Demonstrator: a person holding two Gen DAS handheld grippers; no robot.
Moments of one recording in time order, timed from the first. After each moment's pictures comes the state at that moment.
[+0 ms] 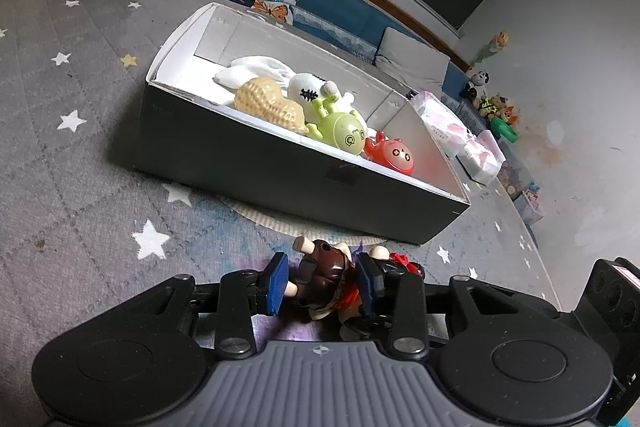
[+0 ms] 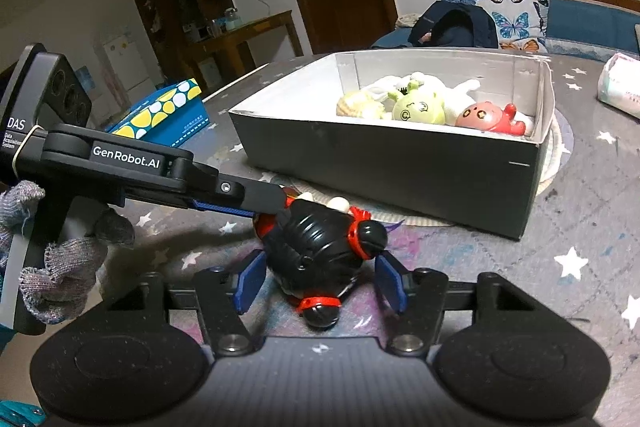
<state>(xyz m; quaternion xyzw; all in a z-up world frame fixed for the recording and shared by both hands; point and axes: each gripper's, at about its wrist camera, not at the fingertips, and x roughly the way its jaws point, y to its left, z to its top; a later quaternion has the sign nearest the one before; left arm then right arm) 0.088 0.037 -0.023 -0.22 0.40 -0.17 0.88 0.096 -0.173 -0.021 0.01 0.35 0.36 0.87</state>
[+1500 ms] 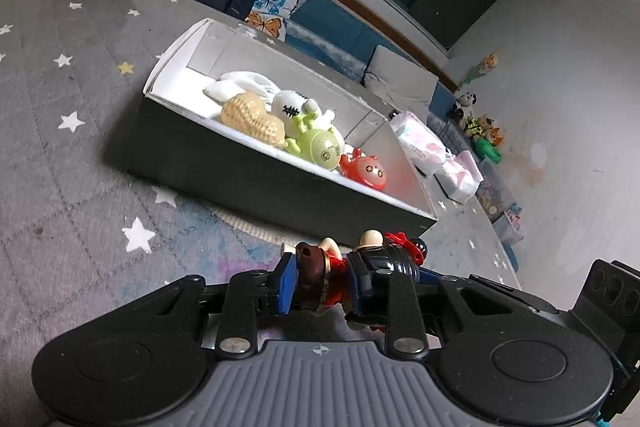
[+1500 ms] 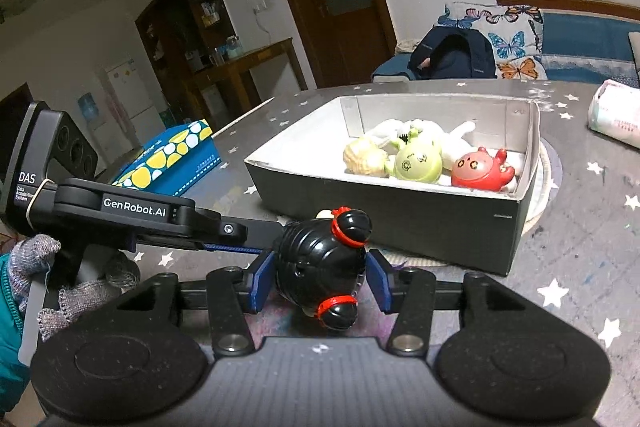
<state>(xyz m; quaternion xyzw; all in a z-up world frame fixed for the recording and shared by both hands) 0.073 0.036 -0.009 -0.25 0.38 -0.17 0.87 0.091 -0.181 0.013 0.05 0.33 0.36 0.87</state>
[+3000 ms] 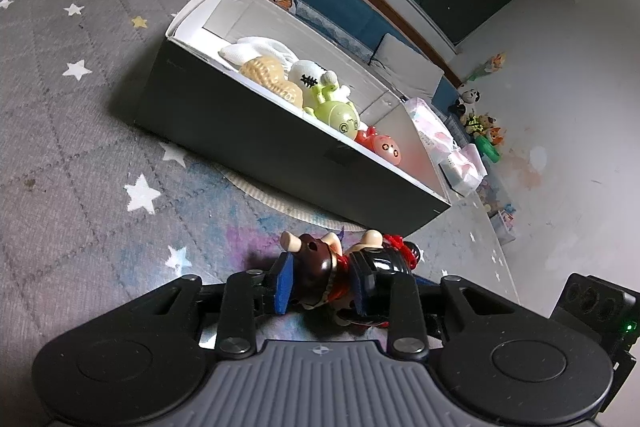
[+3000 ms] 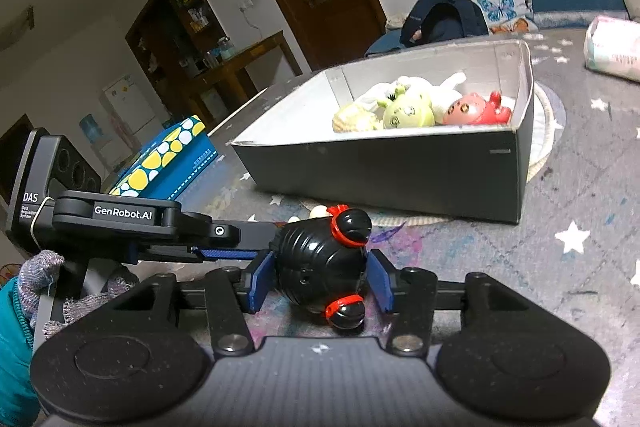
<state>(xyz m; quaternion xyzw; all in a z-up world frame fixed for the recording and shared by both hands) 0.075 0.047 -0.028 -0.29 0.40 -0.17 0.85 0.093 -0.190 -0.012 0.10 0.35 0.35 0.86</state>
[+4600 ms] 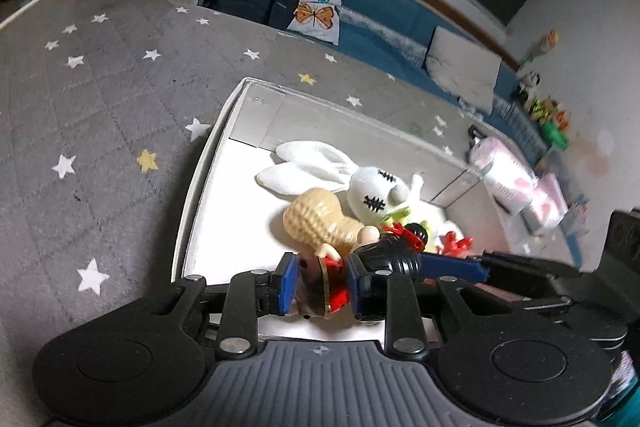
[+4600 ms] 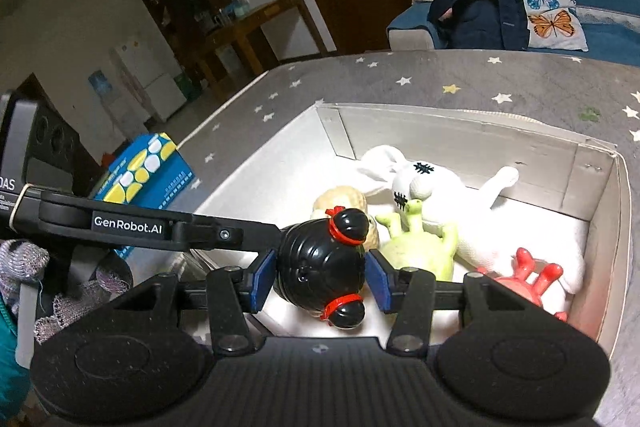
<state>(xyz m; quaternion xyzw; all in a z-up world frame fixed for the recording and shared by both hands) 0.204 0.061 0.007 -0.19 0.43 -0.09 0.88 0.258 -0.129 0.013 0.04 0.41 0.39 0.82</state>
